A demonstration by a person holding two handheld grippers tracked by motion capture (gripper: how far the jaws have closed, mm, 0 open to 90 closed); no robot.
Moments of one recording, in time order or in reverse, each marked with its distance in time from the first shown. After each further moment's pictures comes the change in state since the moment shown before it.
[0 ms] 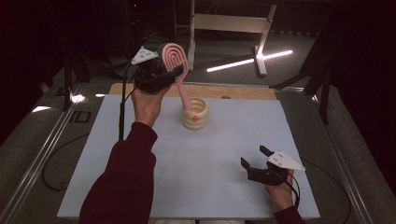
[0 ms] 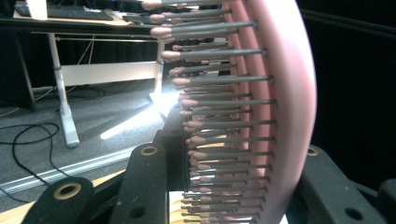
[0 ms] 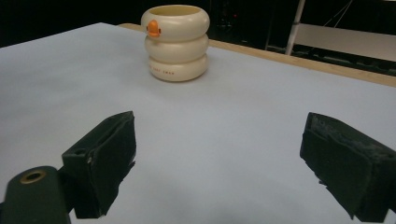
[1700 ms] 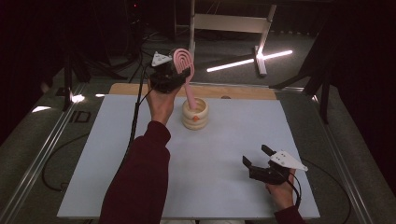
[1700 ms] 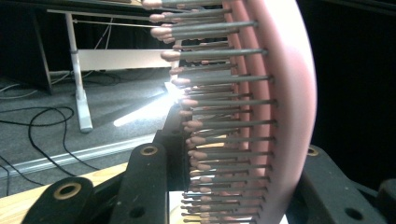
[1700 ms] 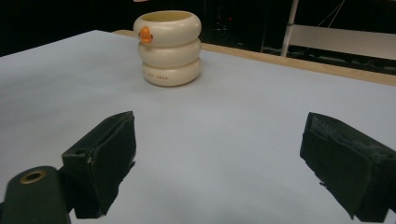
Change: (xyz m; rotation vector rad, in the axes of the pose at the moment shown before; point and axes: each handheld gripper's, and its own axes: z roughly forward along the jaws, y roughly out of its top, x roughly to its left) left arm 0.007 -0.025 0.055 0.030 0.079 -0.035; right arm -0.005 -0.001 -0.001 -0.018 -0.013 0.030
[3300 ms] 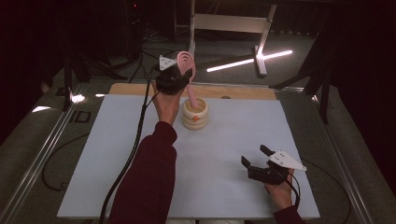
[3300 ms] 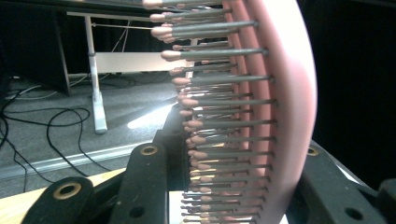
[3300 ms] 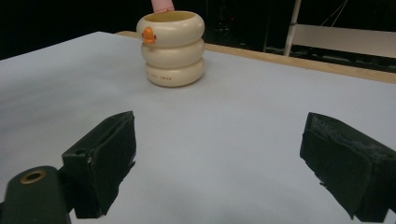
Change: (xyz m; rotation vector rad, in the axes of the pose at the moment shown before) left arm -0.001 -0.015 0.023 -0.016 0.063 0.004; right arm 0.002 -0.001 0.002 -0.003 0.008 0.007
